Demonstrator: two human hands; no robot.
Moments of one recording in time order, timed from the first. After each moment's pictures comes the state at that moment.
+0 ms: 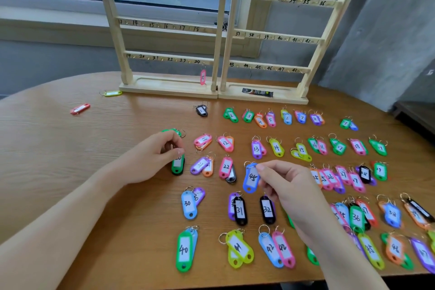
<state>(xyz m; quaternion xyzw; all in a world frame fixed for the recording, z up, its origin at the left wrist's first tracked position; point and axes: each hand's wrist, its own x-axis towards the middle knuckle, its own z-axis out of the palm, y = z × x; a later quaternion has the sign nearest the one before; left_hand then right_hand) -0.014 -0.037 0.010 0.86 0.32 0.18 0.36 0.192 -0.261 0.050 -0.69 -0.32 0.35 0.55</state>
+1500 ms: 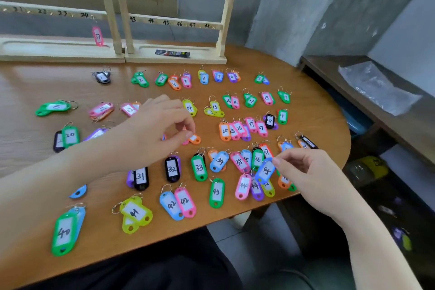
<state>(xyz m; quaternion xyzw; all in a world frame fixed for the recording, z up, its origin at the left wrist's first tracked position) 0.128 -0.146 0.030 0.96 0.04 0.22 0.19 0.306 -0.421 0.048 -0.83 -0.37 0.19 0.38</state>
